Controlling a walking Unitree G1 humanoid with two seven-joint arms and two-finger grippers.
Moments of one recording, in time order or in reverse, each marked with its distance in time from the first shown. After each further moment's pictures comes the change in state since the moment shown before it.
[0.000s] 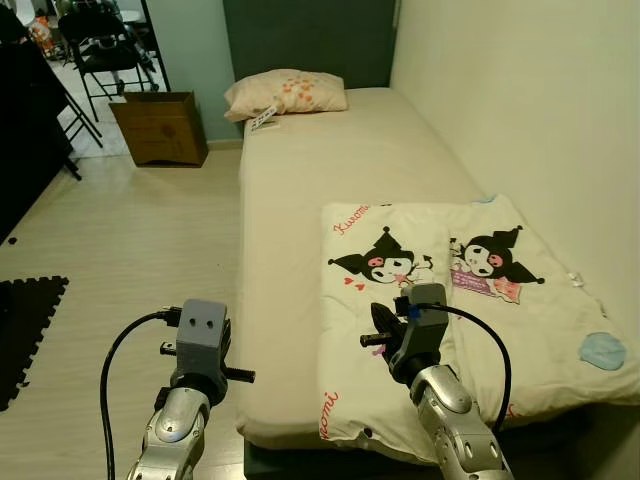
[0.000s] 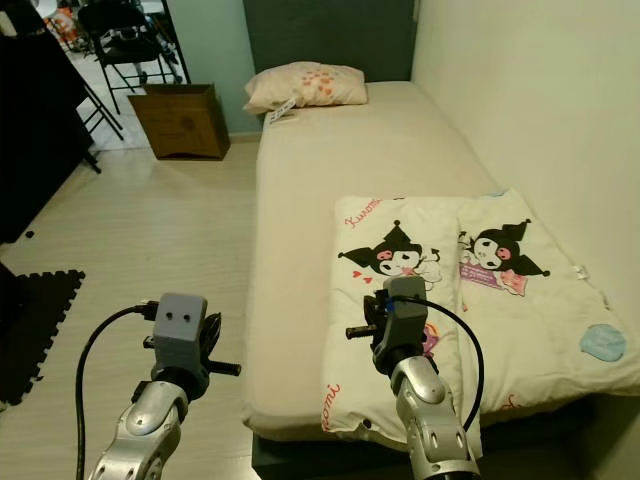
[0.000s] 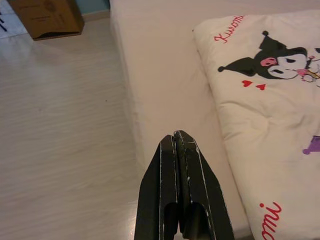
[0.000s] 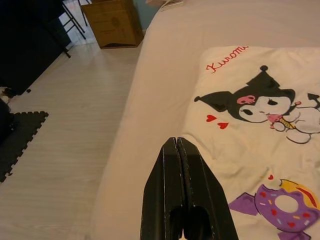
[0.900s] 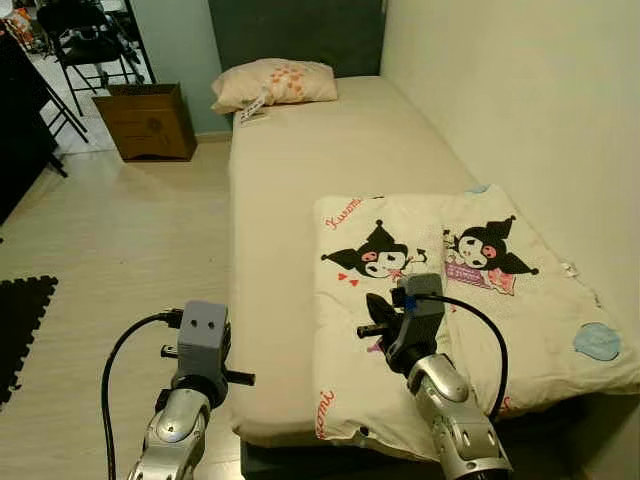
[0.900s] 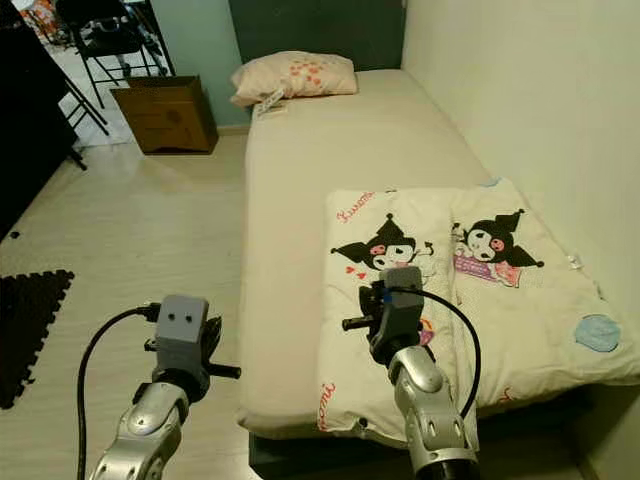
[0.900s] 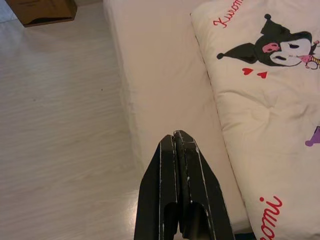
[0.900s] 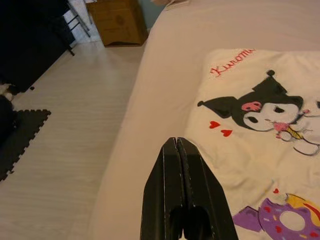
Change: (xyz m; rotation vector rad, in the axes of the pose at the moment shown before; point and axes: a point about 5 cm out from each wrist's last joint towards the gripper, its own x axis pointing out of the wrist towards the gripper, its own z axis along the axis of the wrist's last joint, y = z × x) left arm 0.001 -0.001 -0.003 0.001 0.031 0.000; right arm 0.007 0.001 0.009 -0.024 -0.019 0.034
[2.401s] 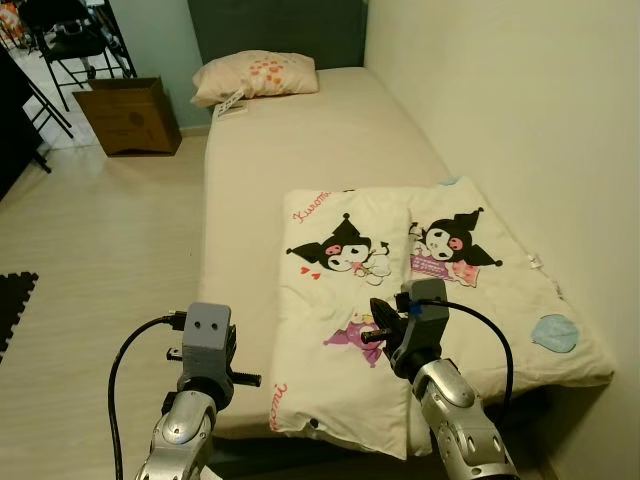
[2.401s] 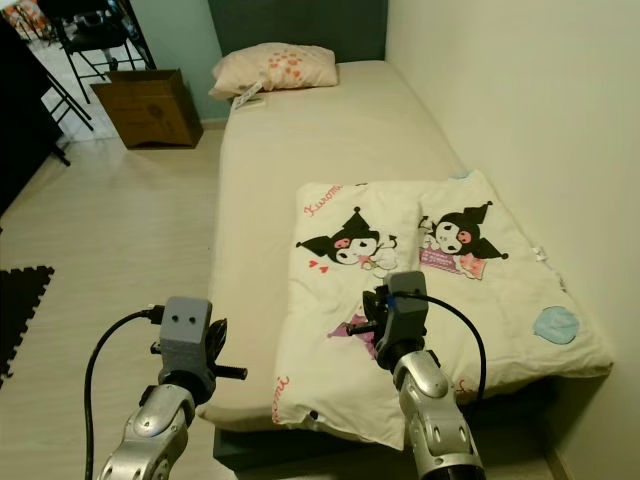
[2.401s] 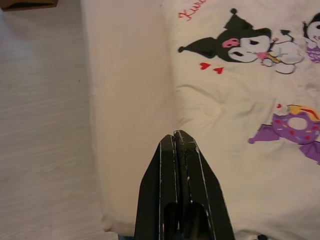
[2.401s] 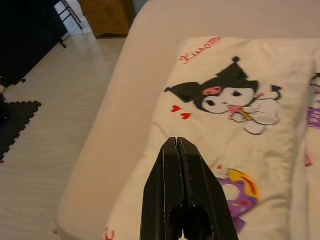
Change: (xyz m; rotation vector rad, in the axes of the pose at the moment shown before) left arm -0.001 -0.004 -0.003 -0.041 0.014 0.003; right arm -0.003 -0.001 -0.004 0.005 0.006 0.003
